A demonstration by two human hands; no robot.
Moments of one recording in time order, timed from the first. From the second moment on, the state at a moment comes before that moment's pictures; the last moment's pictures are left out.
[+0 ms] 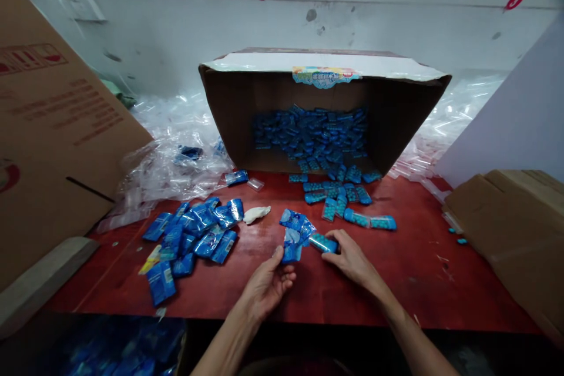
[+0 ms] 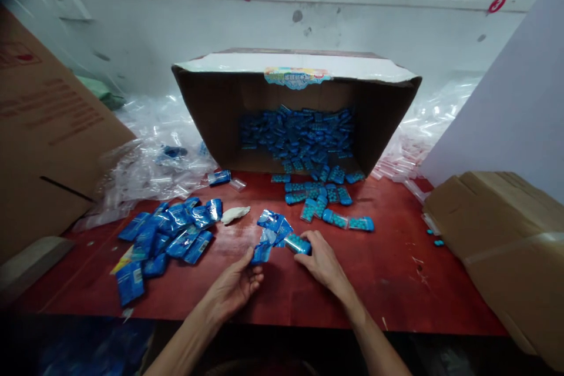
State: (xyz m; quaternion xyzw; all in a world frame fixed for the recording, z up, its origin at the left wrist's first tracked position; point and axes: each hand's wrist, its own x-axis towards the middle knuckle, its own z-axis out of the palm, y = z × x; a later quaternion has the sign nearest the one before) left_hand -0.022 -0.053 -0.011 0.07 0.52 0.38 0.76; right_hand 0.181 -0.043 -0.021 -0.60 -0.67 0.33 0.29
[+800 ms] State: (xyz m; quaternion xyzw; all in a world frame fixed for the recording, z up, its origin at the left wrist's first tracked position) left_hand -0.015 -0.054 -0.017 0.23 0.49 0.45 0.71; right_hand 0.153 -0.080 -0.011 -0.50 -0.53 0.51 0.47
